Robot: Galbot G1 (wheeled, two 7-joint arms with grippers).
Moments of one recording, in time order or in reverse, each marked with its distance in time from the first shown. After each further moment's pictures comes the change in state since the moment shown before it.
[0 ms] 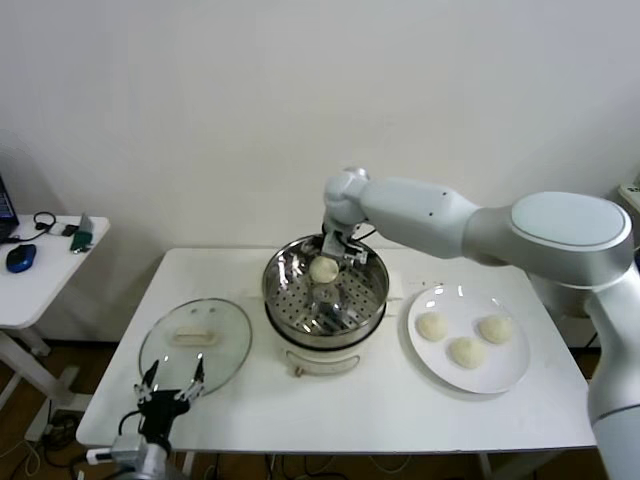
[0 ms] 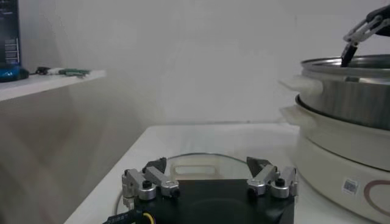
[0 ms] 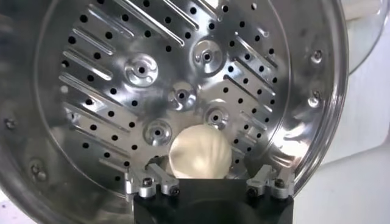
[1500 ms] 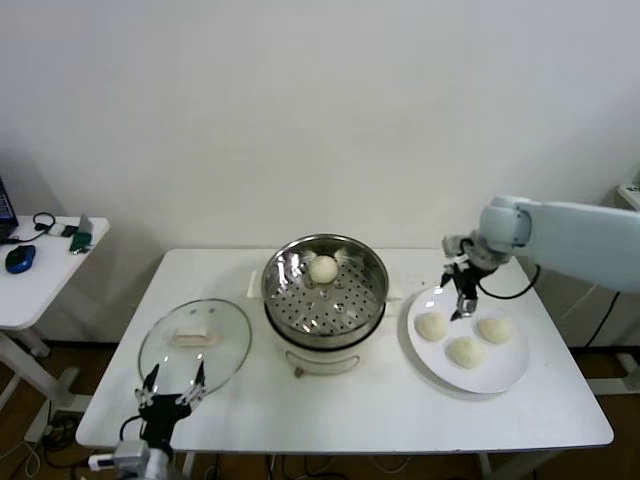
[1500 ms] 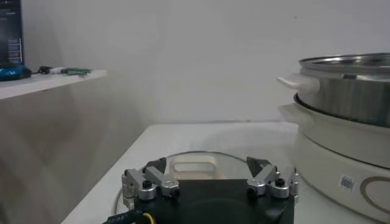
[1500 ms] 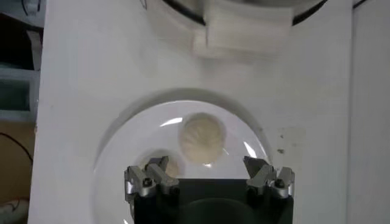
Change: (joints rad) left arm 0.016 -0.019 0.001 0.002 0.016 -0.020 -0.007; right arm 0.035 -0.548 -0.227 0.298 0.673 -0.759 -0.035
